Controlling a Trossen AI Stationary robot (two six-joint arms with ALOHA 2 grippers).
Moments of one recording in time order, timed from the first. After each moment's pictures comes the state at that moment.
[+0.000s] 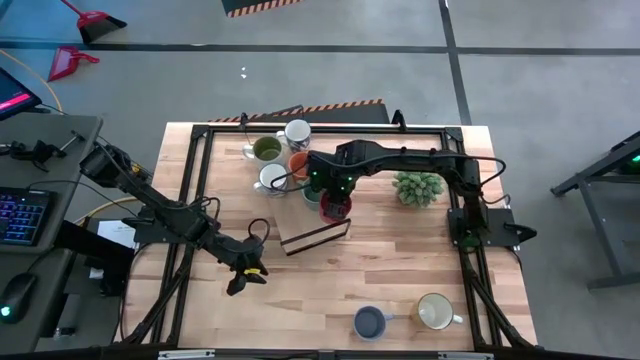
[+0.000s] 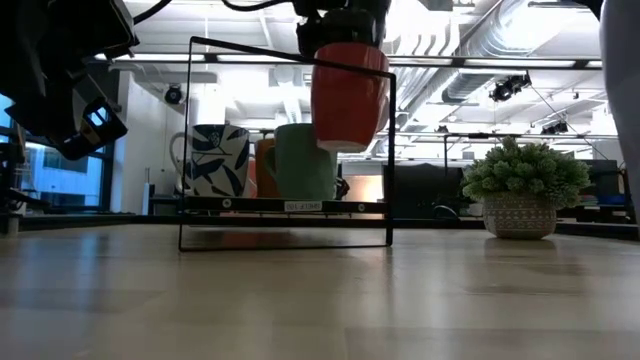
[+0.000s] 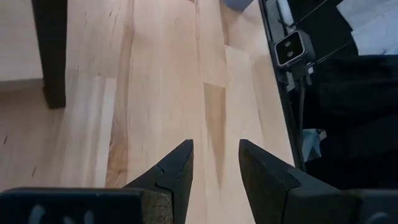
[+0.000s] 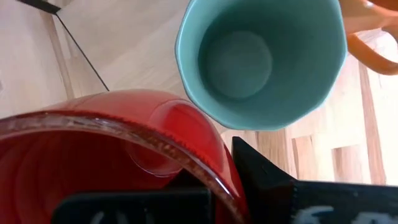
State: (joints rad) left arm -0.55 1.19 0.44 0.11 -0.01 -0.68; right arm -0.10 2.02 1.95 -1.24 -0.07 0.10
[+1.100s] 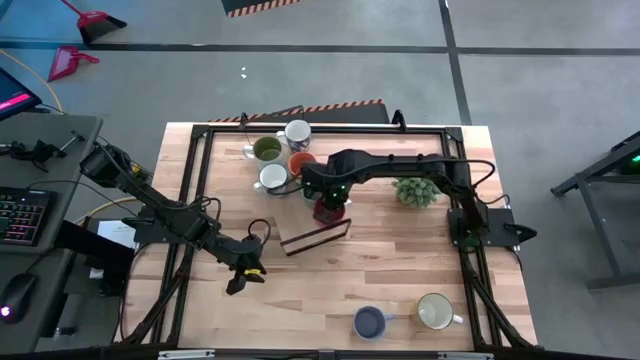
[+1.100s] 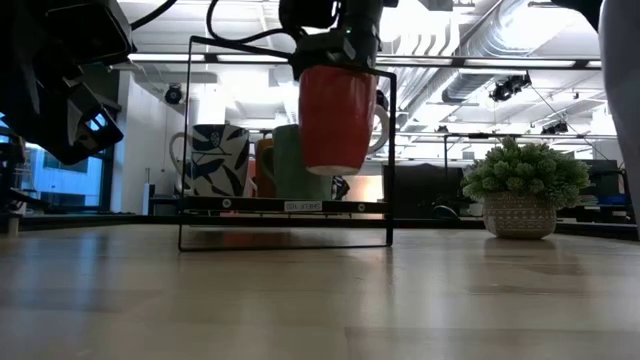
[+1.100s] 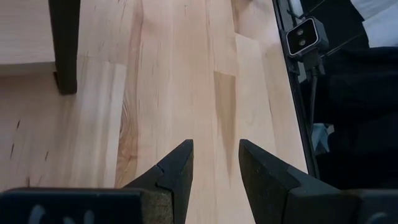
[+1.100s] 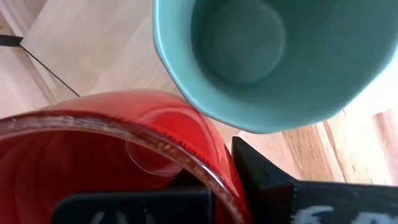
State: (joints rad) left arm -0.55 1.19 0.44 0.06 -0.01 -0.68; right arm -0.08 2.10 1.95 -1.23 -0.06 0.37
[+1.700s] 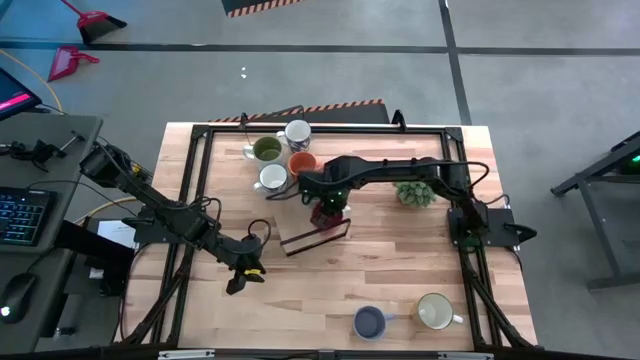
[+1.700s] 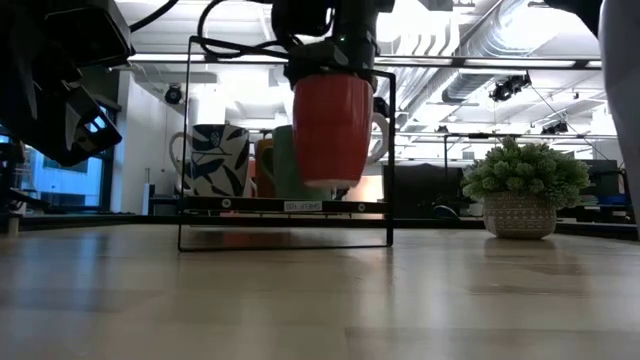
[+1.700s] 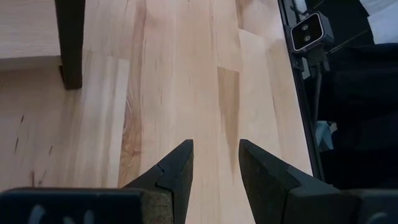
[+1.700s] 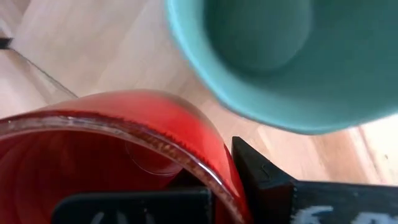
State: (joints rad) left arm -0.55 1.19 0.44 0.05 -0.01 -0.68; right arm -0.06 2.14 1.95 -1.23 -0.05 0.46
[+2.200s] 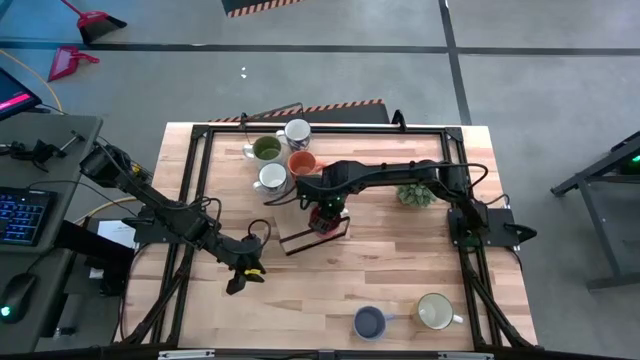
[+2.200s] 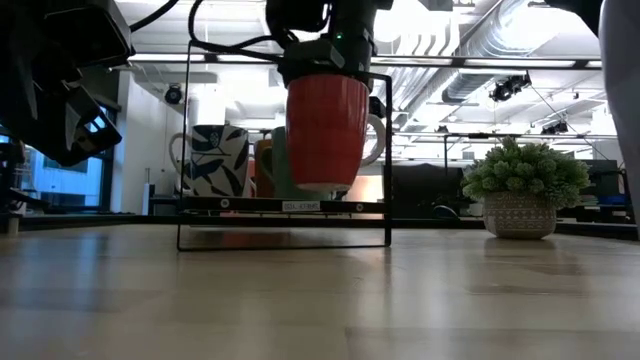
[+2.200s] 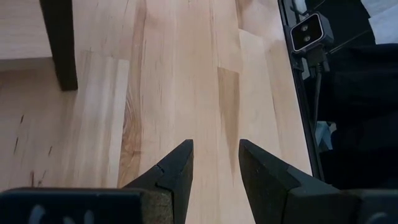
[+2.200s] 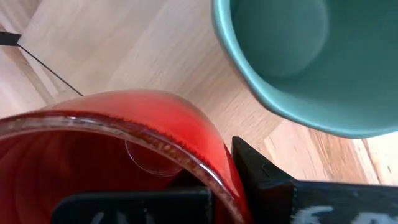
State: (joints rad) left arm -0.55 1.19 0.44 0.05 -0.01 -0.68; right arm -0.05 2.15 1.95 -1.20 0.00 0.45
